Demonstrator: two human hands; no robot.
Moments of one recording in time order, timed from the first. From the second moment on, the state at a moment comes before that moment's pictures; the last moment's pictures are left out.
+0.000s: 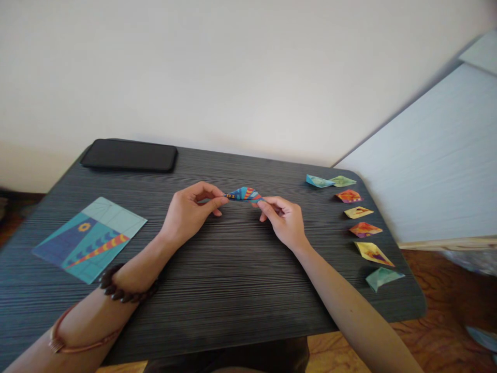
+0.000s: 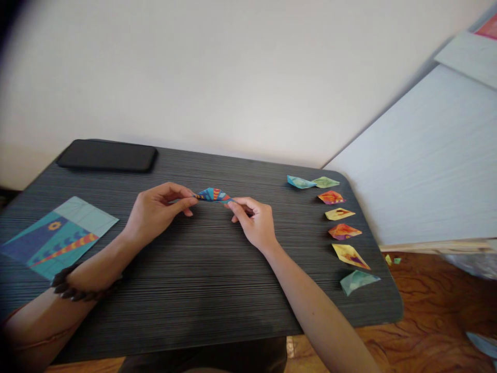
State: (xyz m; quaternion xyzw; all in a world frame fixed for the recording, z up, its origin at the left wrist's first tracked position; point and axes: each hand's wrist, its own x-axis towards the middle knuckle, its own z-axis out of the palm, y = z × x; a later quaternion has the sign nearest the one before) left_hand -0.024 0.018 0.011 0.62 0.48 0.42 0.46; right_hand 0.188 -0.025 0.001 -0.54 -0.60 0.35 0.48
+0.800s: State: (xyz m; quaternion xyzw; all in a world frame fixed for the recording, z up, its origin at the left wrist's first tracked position) left_hand -0.028 0.011 0.011 0.72 0.47 0.44 0.27; right_hand 0.189 -0.024 0.006 -0.55 -0.56 0.40 0.48
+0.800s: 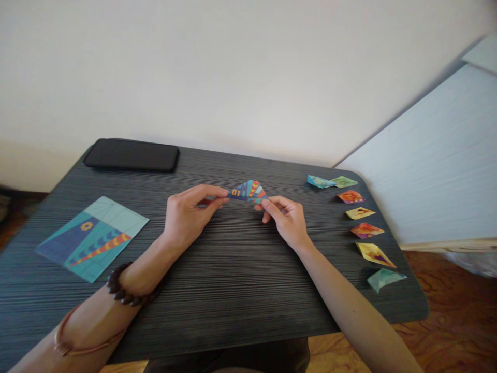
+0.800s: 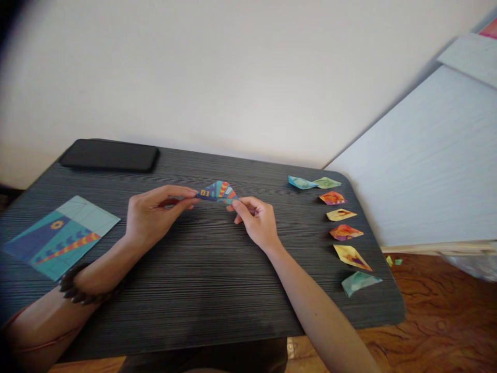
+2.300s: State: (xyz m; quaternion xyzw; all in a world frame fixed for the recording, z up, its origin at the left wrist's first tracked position) left_hand -0.026 0.012 0.017 0.69 0.48 0.47 0.29; right_hand 0.187 -0.024 -0.002 -0.51 -0.58 0.31 0.55
